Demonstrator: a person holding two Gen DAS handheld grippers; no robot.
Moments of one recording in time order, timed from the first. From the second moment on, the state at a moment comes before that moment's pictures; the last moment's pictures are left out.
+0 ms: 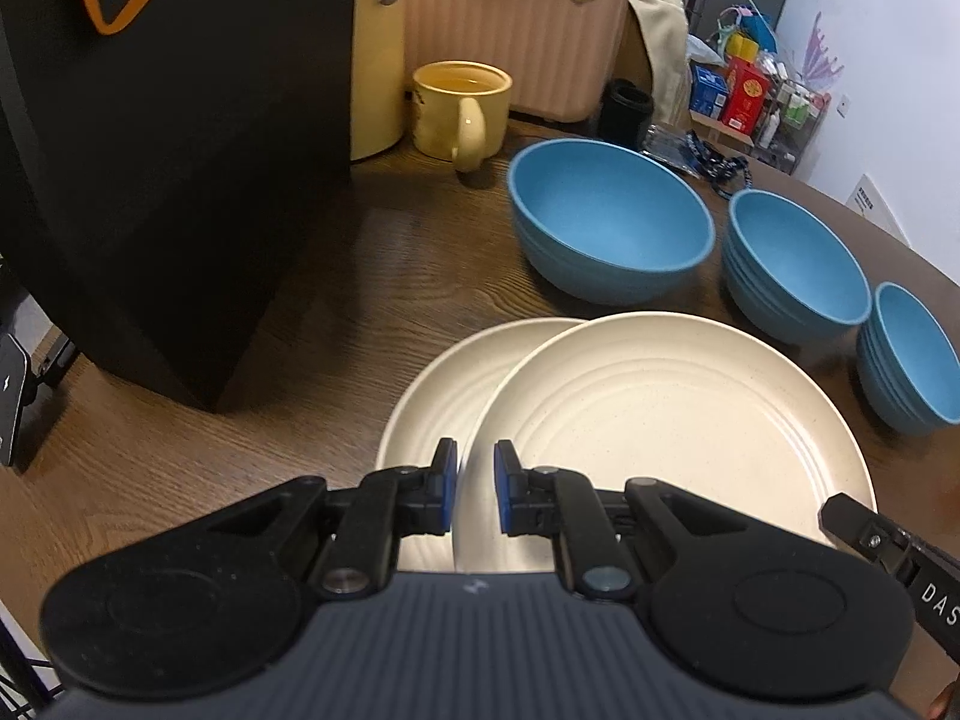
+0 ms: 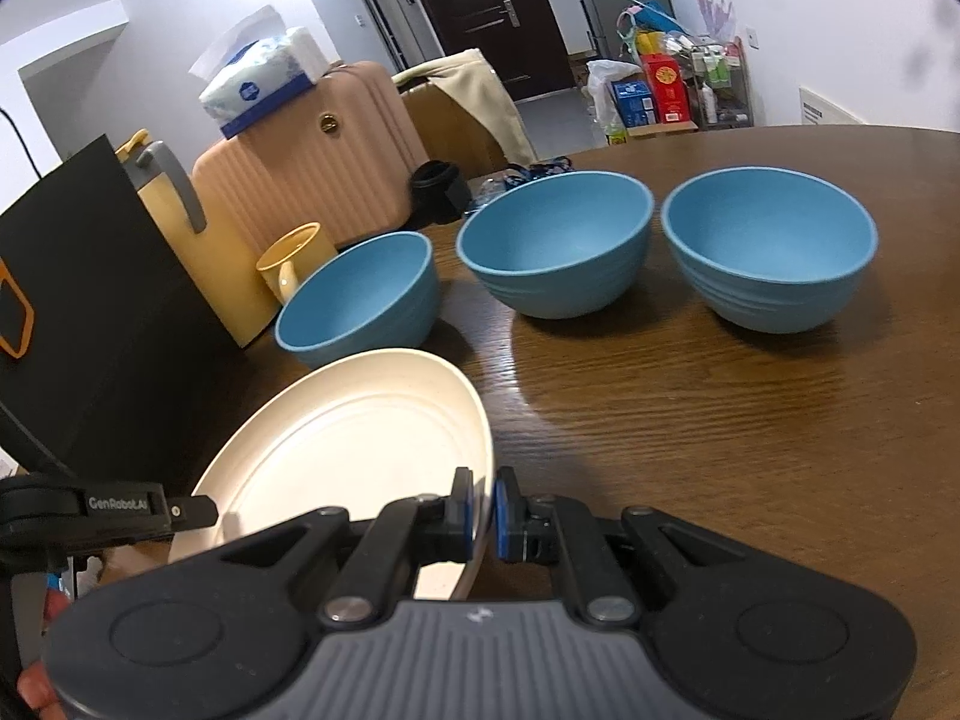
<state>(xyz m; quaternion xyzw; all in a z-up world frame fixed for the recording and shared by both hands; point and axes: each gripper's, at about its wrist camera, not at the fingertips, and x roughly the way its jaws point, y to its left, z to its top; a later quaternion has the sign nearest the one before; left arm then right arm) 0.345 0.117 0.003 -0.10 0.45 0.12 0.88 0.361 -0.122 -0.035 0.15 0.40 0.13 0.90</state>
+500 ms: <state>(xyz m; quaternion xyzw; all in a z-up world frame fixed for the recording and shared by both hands) 0.358 0.148 -0.006 -0.10 0.44 0.13 0.88 0.381 -0.086 -0.051 0.12 0.40 0.14 0.90</state>
